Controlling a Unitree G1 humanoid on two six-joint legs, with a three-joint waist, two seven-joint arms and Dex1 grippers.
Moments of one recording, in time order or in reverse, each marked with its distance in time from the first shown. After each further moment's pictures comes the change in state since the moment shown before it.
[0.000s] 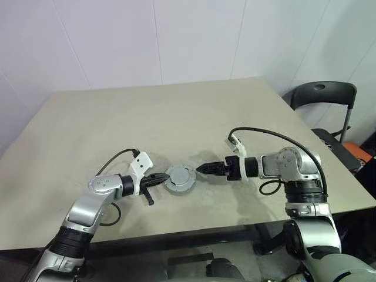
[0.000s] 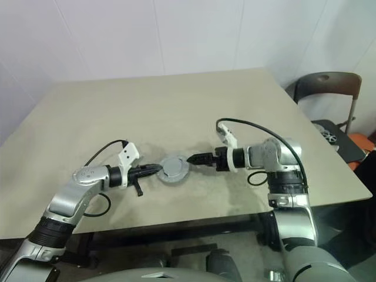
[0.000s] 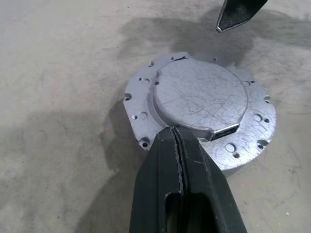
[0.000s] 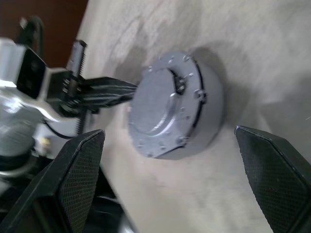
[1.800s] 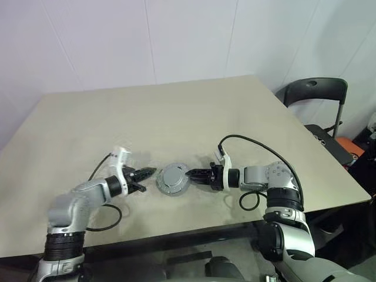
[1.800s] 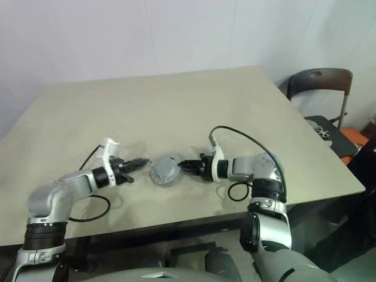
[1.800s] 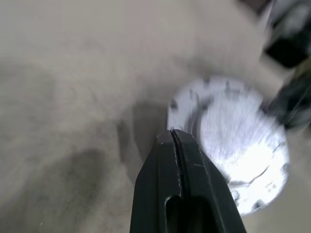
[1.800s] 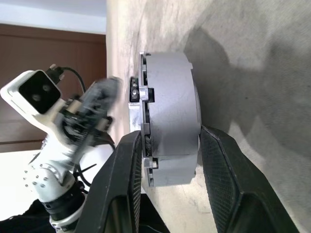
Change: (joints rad) left arm 0.011 -0.138 0.467 -0.063 -0.447 0.591 0.232; right arm 0.029 0.216 -0.289 0.206 0.326 0.024 -0.528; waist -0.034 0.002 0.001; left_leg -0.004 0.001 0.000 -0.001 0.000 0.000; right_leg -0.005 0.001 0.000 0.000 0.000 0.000
